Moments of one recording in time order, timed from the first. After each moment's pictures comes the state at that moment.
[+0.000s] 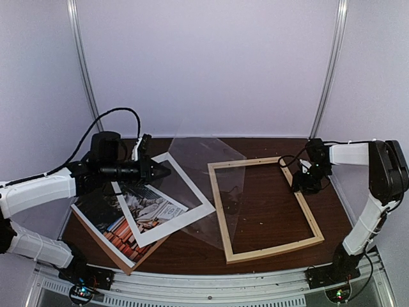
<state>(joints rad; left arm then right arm) -0.60 1.20 0.82 0.00 0.54 -0.77 0.07 1.71 1.05 -0.63 -0.16 0.22</state>
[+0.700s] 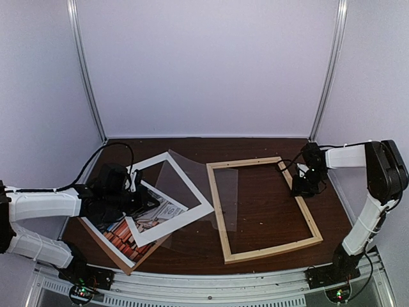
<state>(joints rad) -0.63 1.21 0.54 -0.02 0.28 -0.87 0.11 1.73 1.01 -0.58 -0.11 0.27</state>
